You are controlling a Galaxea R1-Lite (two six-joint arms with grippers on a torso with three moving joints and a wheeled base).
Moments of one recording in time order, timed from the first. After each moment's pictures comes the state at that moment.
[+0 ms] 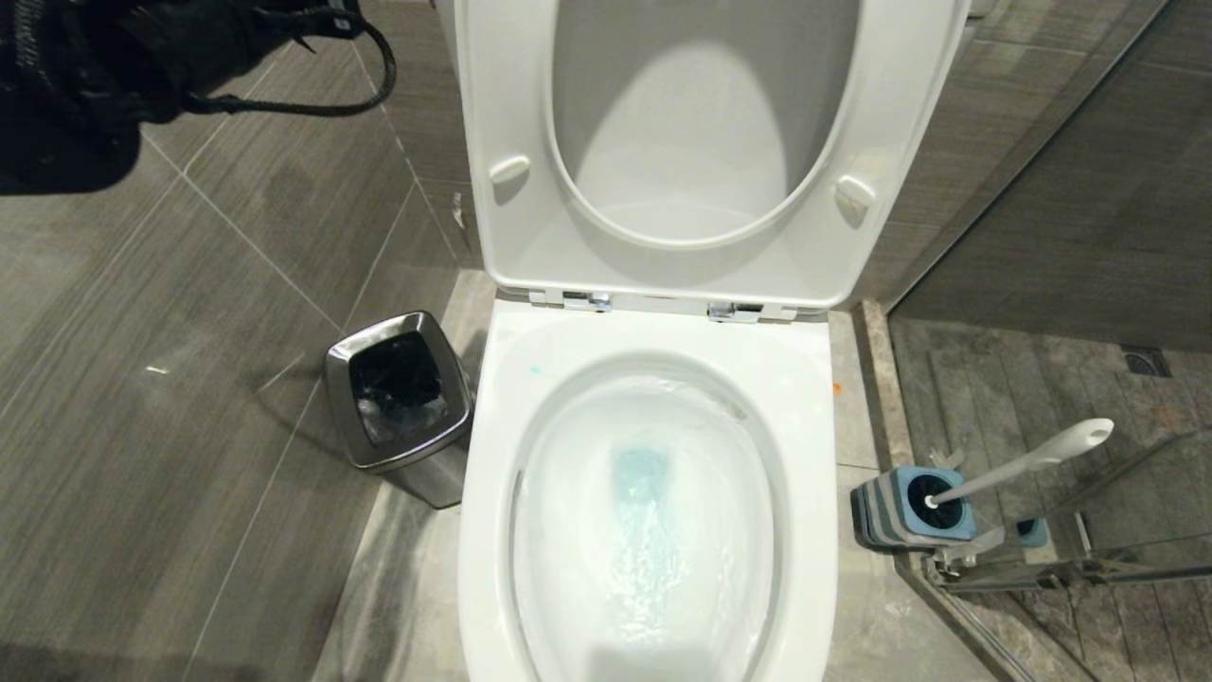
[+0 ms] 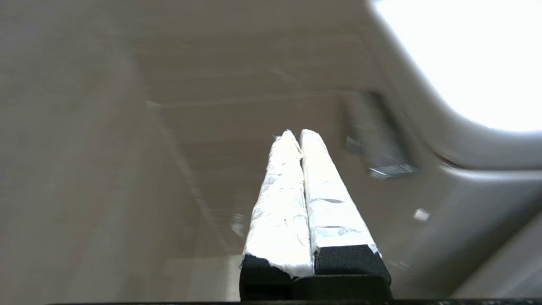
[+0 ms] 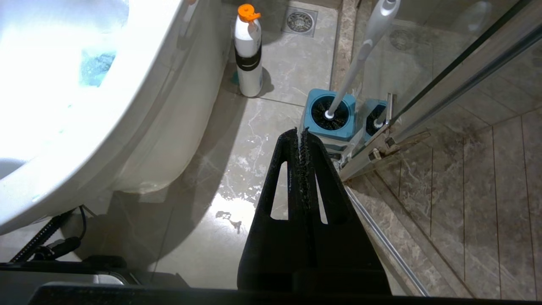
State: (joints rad) left arm -0.23 1.85 -1.94 -0.36 0.01 0.16; right arm 0.00 0.00 0.00 0.01 -0.01 -0.01
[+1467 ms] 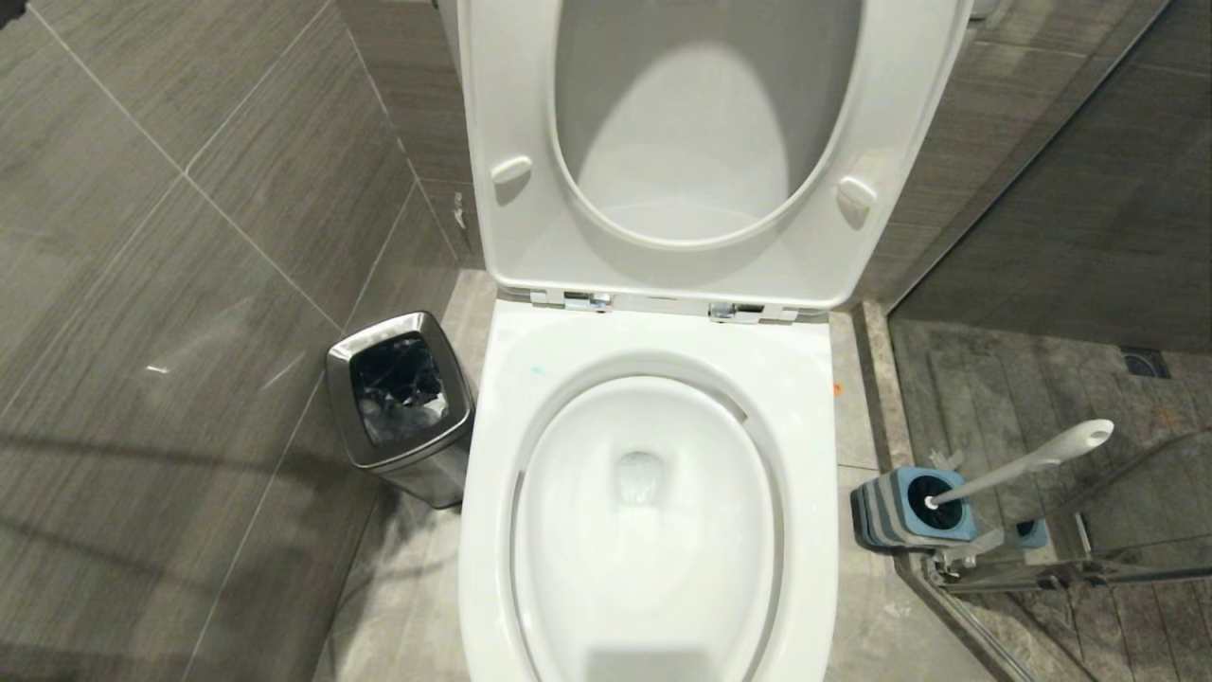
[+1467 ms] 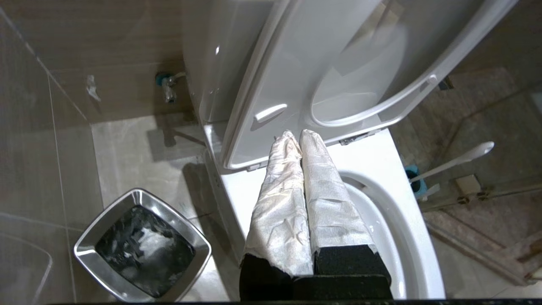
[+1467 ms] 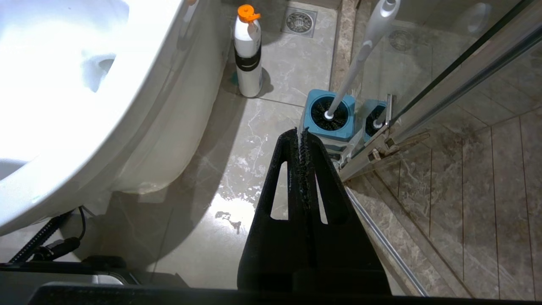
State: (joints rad) left arm -0.27 1.36 -1.80 0.43 -0.30 -0.01; right arm 0.00 0.00 0.00 0.01 -0.01 -0.01
